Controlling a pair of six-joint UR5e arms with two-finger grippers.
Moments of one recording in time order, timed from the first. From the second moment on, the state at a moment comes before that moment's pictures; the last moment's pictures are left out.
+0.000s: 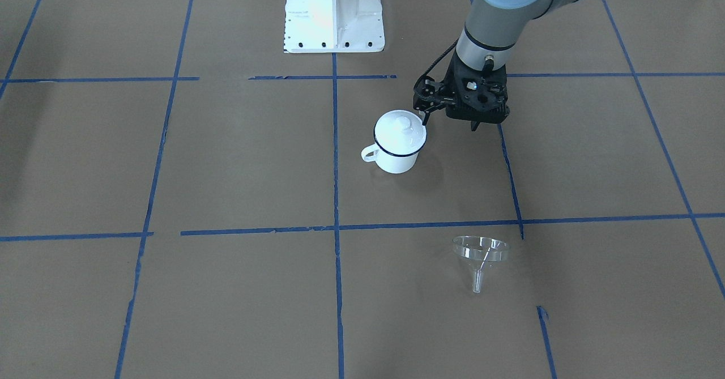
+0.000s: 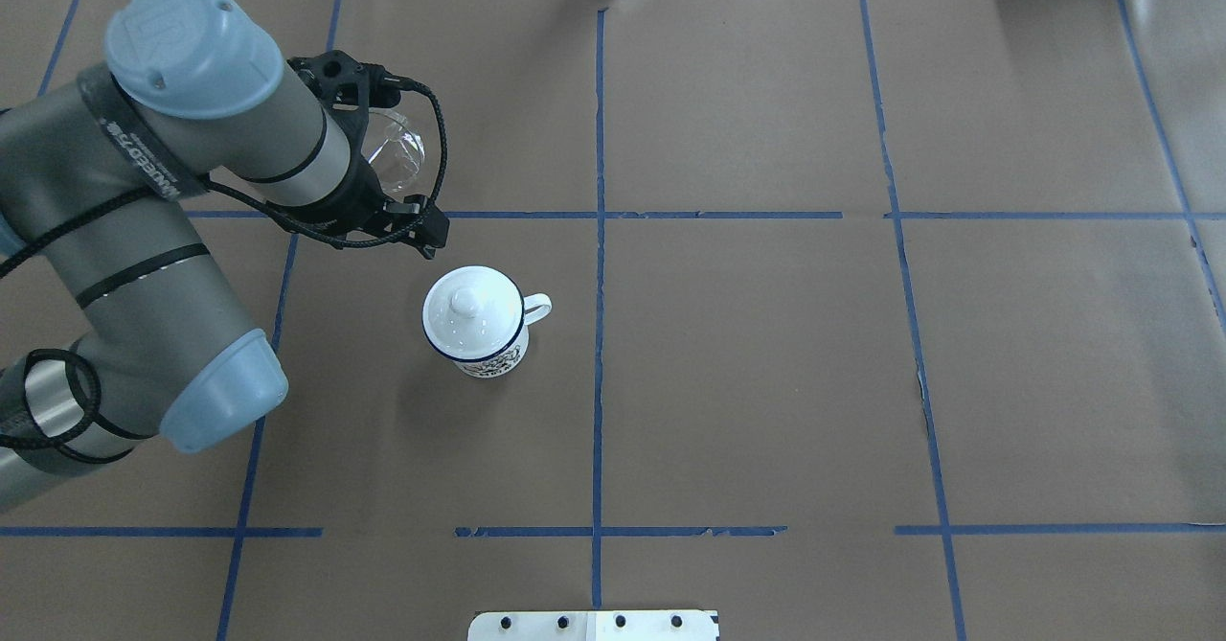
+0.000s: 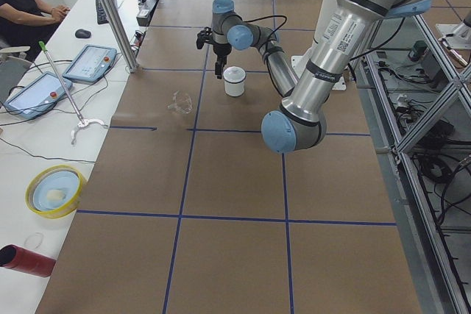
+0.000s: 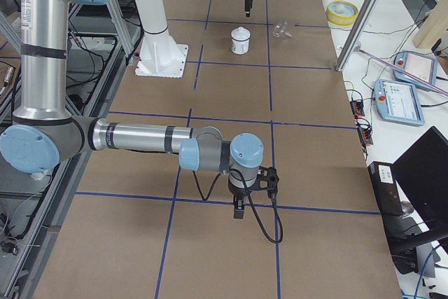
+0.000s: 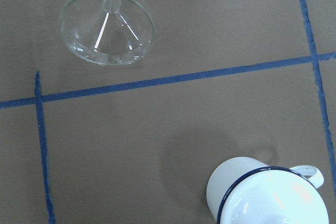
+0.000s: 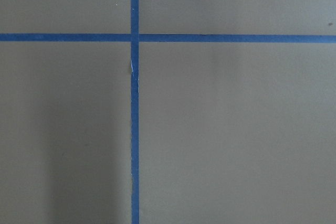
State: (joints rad) left arm -0.71 -2.13 -1.92 -1.42 -2.01 -0.94; right arm 1.57 -1.68 1.66 -1.57 2.29 0.01
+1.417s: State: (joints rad) left arm -0.63 -2.22 -1.81 -1.43 -2.00 -1.01; right arm 1.57 -1.68 1.66 -1.57 2.29 0.01
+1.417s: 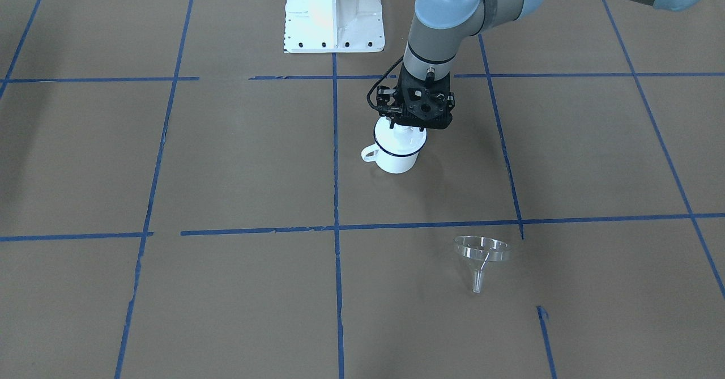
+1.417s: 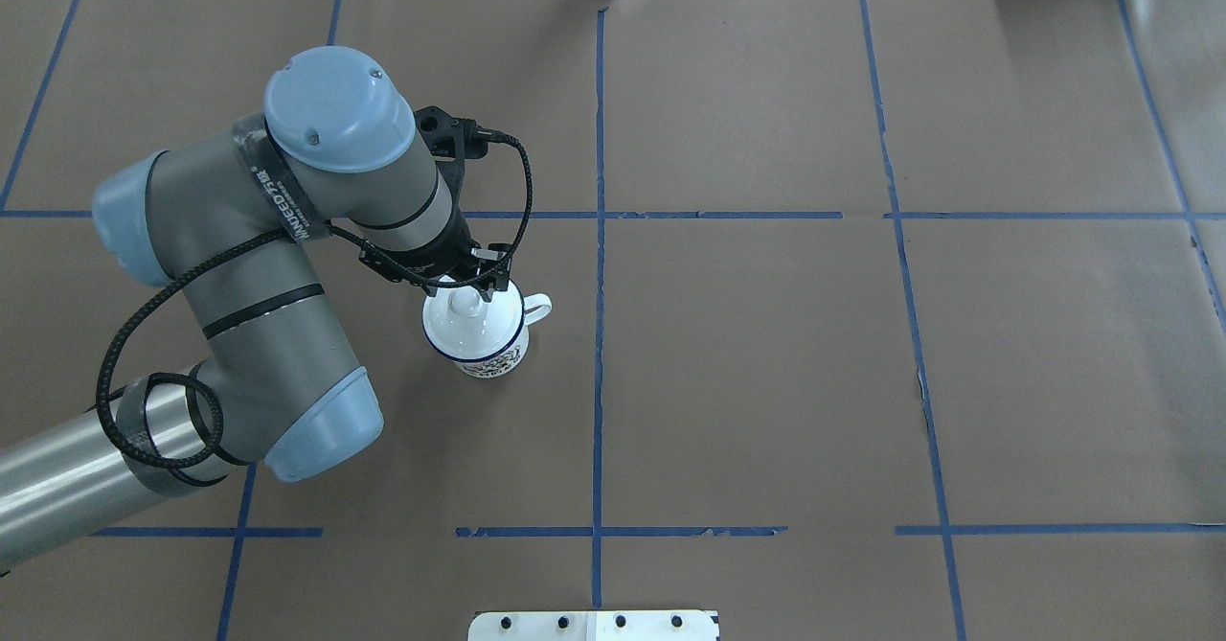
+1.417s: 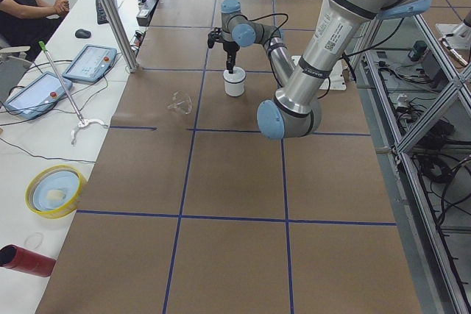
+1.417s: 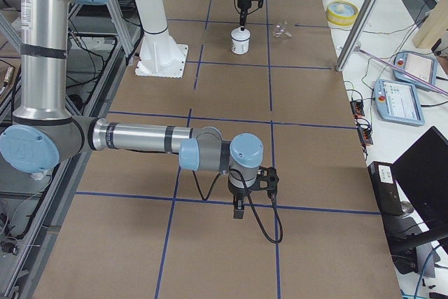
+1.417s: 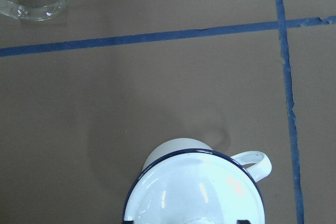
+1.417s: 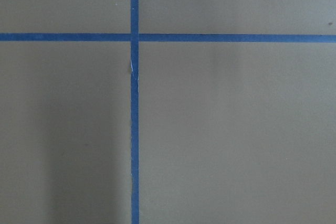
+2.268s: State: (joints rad) left arm -0.62 -2.23 -1.80 -1.42 -2.00 -1.01; right arm 1.57 -1.68 1.66 -1.57 2.29 0.01
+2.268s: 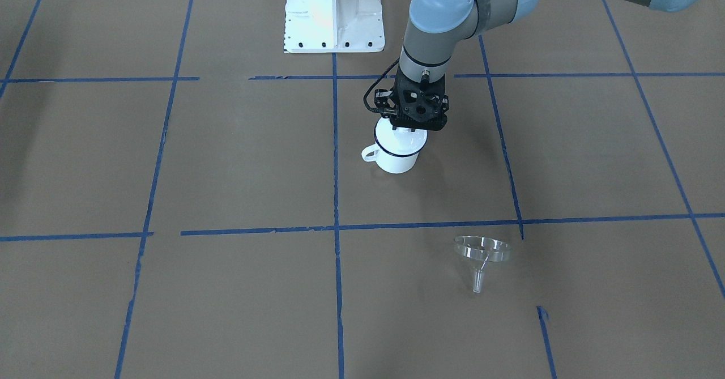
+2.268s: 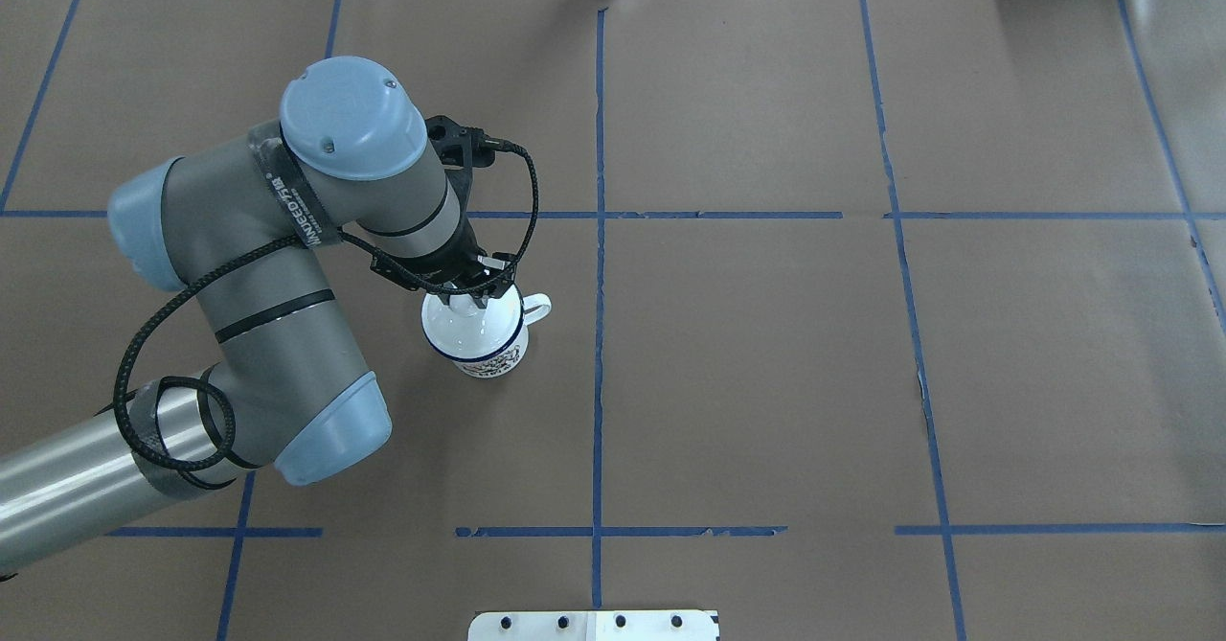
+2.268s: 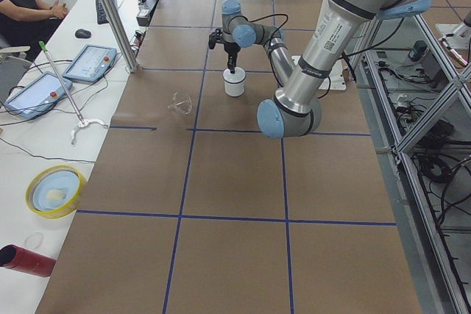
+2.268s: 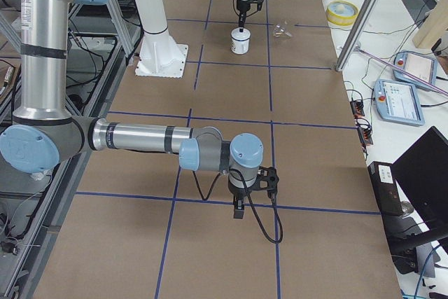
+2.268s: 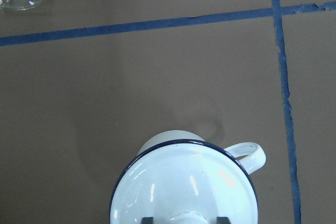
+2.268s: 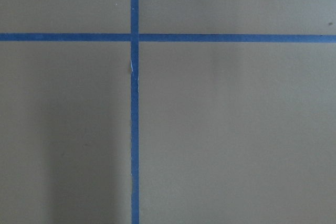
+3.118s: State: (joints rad) left arm -0.72 -2.20 -1.97 -1.29 -2.00 -0.94; right arm 1.57 -1.68 1.66 -1.57 2.29 0.01
